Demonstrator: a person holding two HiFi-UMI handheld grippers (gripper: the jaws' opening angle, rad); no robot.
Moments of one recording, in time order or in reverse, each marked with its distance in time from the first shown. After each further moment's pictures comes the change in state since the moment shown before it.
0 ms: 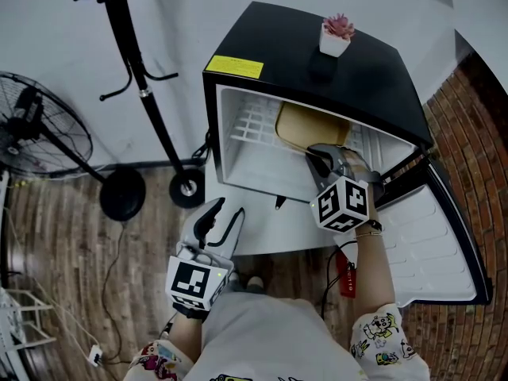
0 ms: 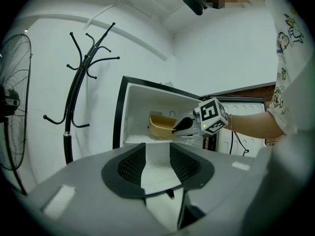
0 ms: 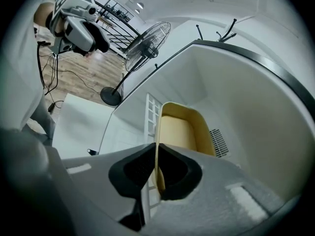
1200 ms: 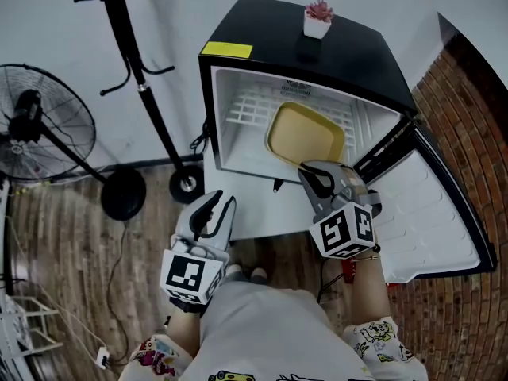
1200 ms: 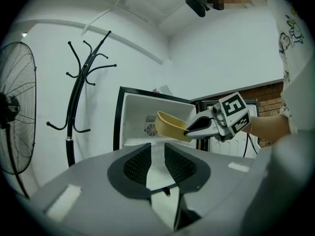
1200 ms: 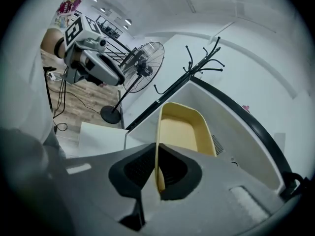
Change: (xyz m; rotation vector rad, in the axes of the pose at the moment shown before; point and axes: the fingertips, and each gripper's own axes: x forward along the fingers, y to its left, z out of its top) left arm -0.037 -0.016 0.011 0.032 -0.025 -0.018; right arm -0.092 0.053 0.043 0.146 -0.138 -0.025
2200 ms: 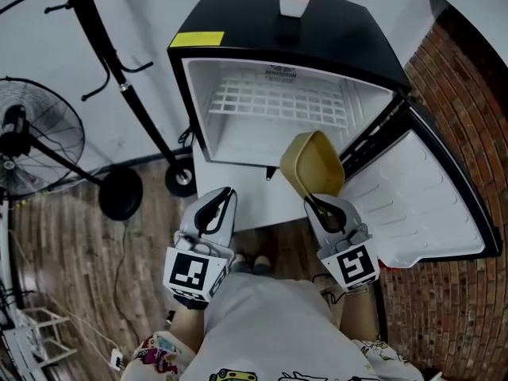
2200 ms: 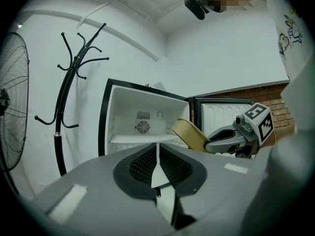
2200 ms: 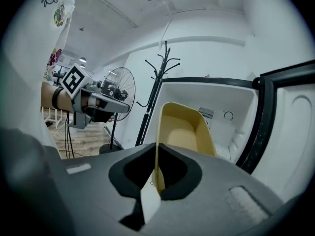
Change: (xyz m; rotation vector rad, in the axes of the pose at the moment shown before) left arm 0.021 -0.026 -0.009 -0.010 0.024 -0.077; right arm -0.063 0.055 -0.029 0.569 -0.177 -0.051
